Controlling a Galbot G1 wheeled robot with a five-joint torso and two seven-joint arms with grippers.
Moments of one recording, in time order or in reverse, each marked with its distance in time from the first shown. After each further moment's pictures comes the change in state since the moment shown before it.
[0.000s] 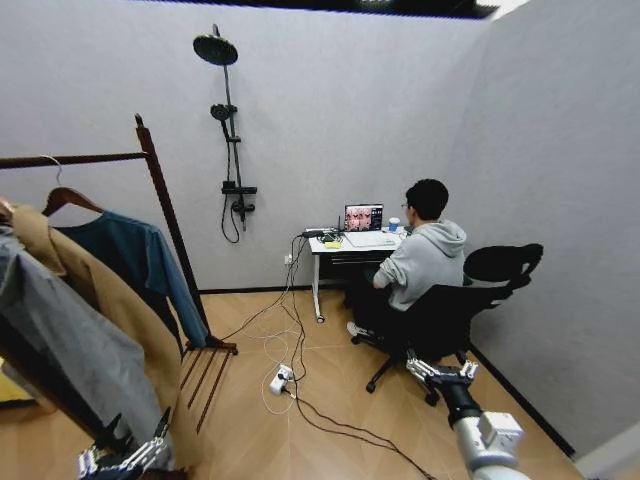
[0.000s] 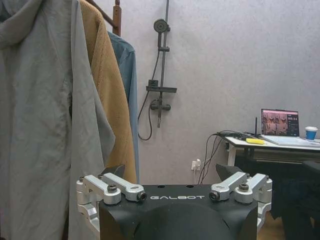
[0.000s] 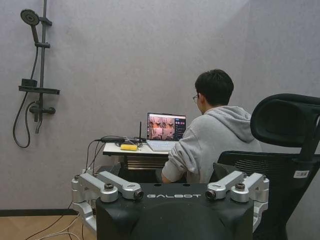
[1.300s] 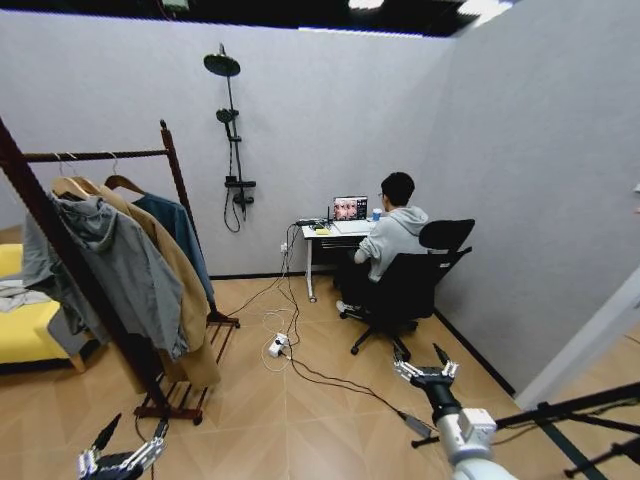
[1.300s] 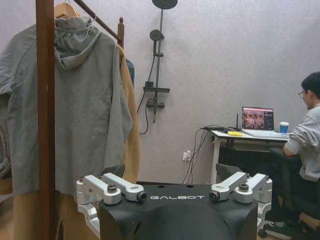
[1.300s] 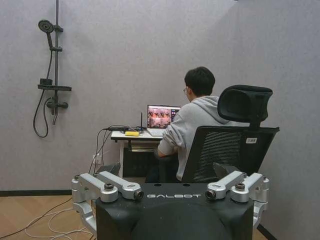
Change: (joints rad) left arm 0.000 0.000 0.000 0.000 0.000 0.000 0.000; right arm 0.039 0.013 -0.059 -0.064 -0.016 0.011 -0.003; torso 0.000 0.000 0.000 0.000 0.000
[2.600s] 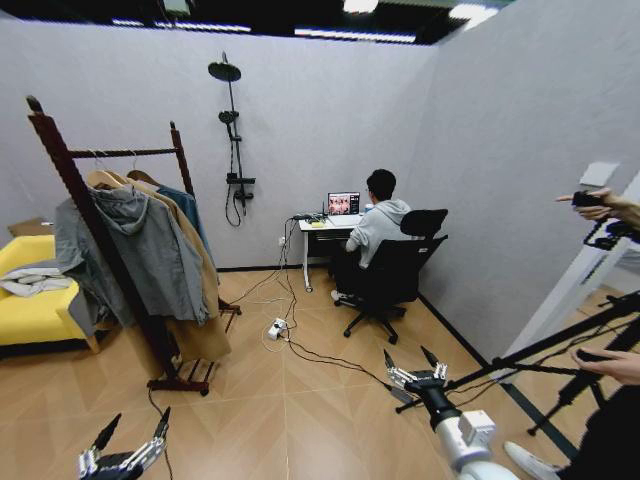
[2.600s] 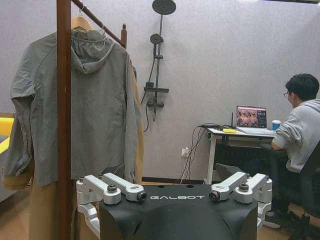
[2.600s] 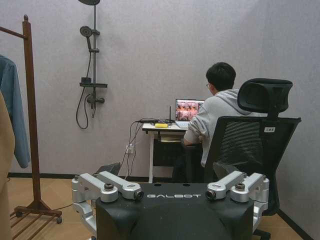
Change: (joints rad) left arm 0.000 0.000 0.000 0.000 0.000 0.000 0.000; right arm -0.001 -0.031 0.042 -0.012 0.061 -0.016 -0.166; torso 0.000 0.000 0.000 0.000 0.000
